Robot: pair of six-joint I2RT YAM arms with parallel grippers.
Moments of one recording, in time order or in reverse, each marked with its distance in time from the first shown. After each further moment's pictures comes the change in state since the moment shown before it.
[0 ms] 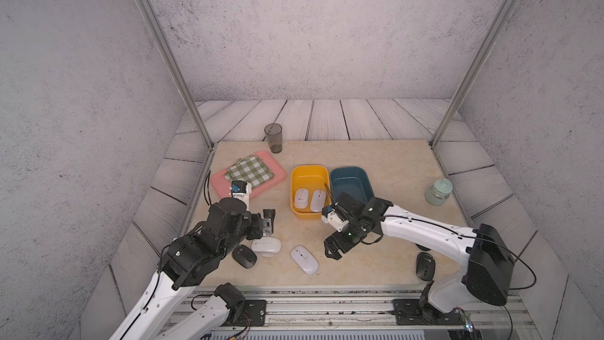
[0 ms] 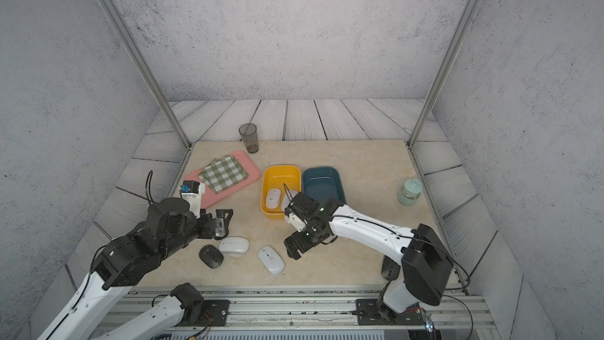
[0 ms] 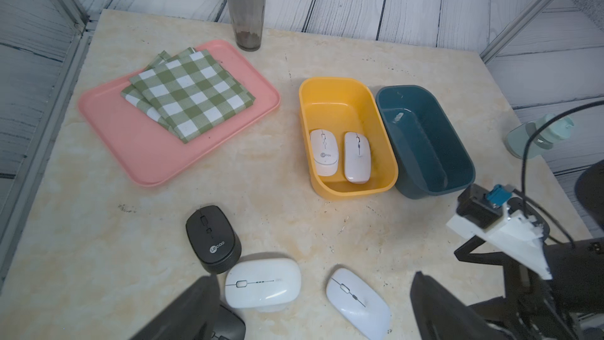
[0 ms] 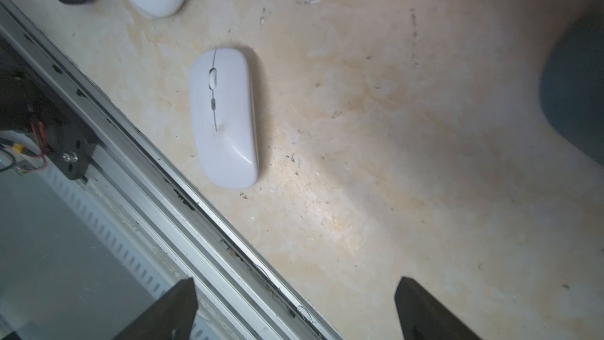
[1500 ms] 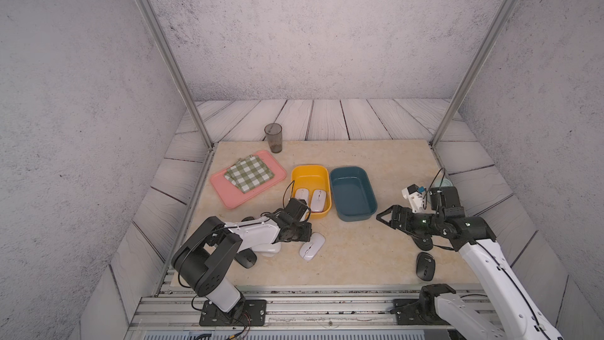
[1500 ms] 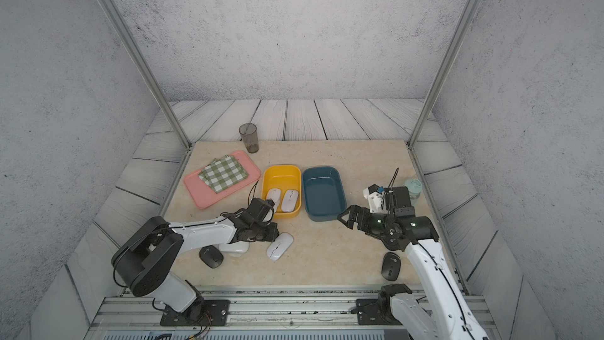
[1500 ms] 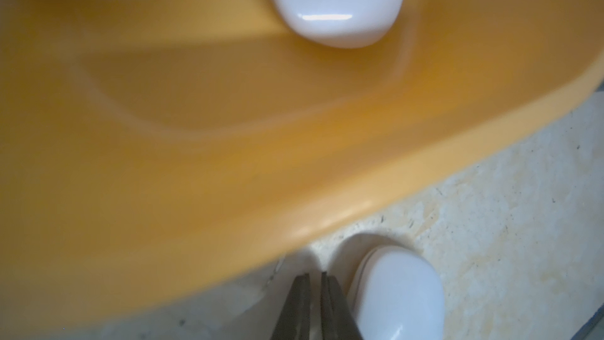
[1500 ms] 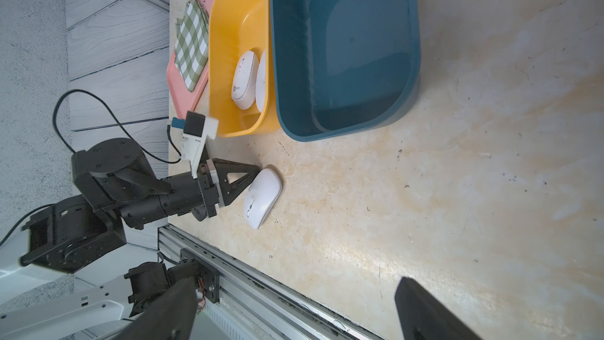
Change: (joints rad) left arm -0.070 0.900 -0.312 0.819 0.391 -0.070; right arm -0.856 -0.694 -0.328 -0.025 -0.394 0.174
